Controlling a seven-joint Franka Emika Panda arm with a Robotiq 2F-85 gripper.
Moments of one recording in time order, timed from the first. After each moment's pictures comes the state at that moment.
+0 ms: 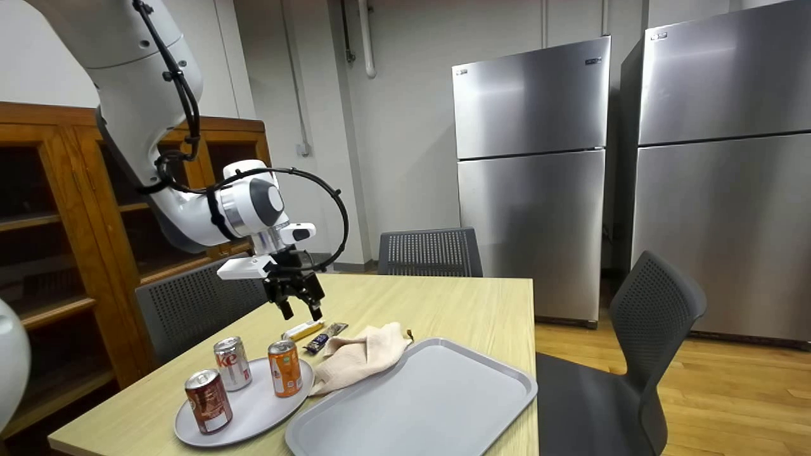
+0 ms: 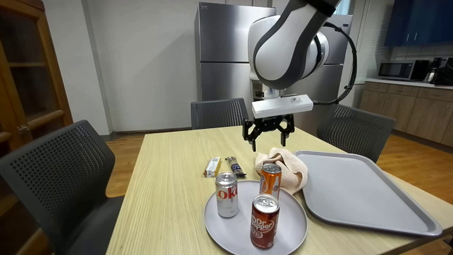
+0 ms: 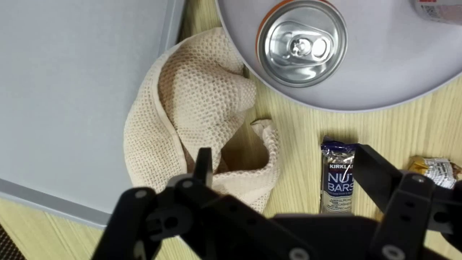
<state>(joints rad) 0.33 0.32 -0.08 -2.21 -0.28 2.55 0.61</state>
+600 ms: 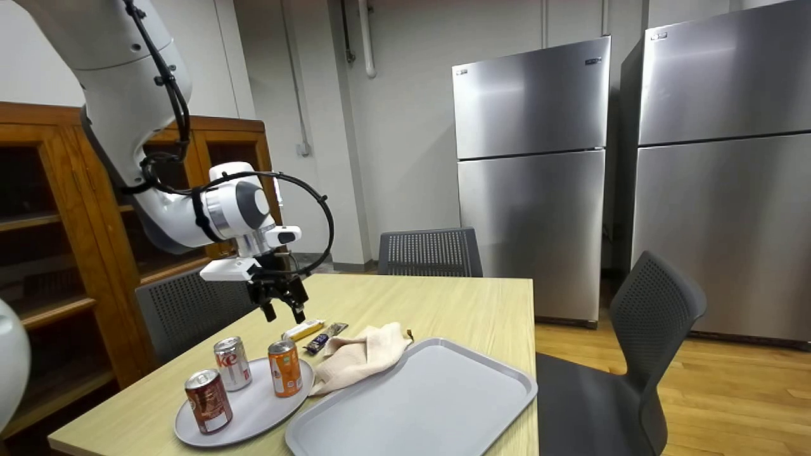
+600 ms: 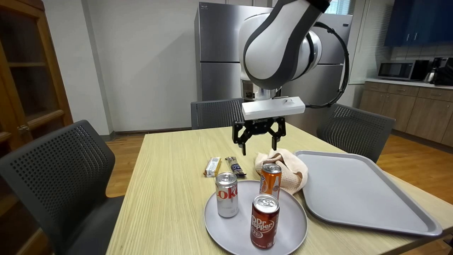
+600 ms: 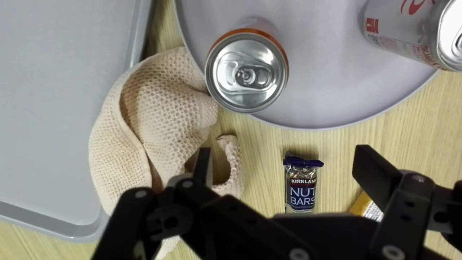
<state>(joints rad) 0.33 0.32 -0.02 -2.21 -0.25 2.55 0.61</state>
